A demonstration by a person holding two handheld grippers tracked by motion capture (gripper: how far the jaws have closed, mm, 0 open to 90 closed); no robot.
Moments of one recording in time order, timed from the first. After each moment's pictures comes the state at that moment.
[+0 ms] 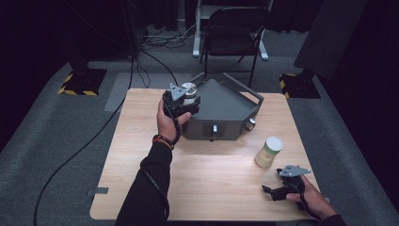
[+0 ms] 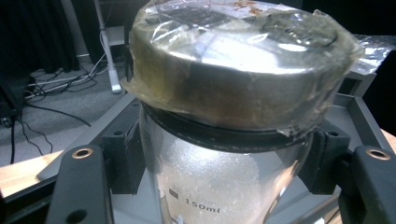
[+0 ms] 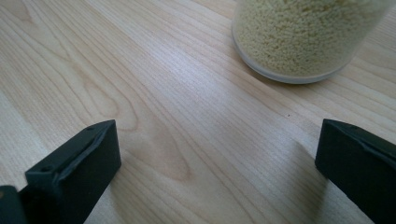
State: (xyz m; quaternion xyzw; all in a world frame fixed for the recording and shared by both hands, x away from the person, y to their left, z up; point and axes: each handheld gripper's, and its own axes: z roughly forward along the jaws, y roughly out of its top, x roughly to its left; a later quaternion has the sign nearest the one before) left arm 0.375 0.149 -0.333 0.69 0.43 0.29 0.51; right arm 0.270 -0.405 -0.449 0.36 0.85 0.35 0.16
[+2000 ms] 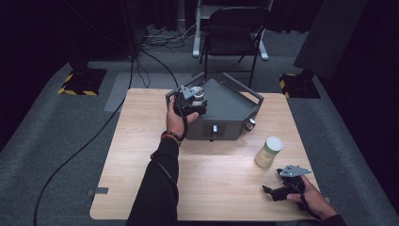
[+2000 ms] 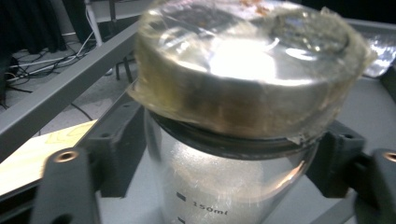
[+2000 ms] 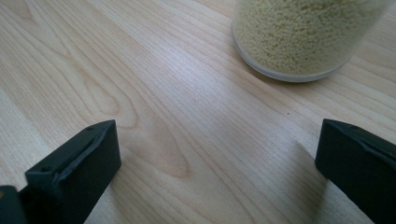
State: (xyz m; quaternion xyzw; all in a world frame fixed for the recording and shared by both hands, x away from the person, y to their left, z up) left arm 0.416 0.131 -0.361 0.71 0.45 0.26 0.48; right arm 0.270 -0.407 -0.450 0.36 0.85 0.36 0.16
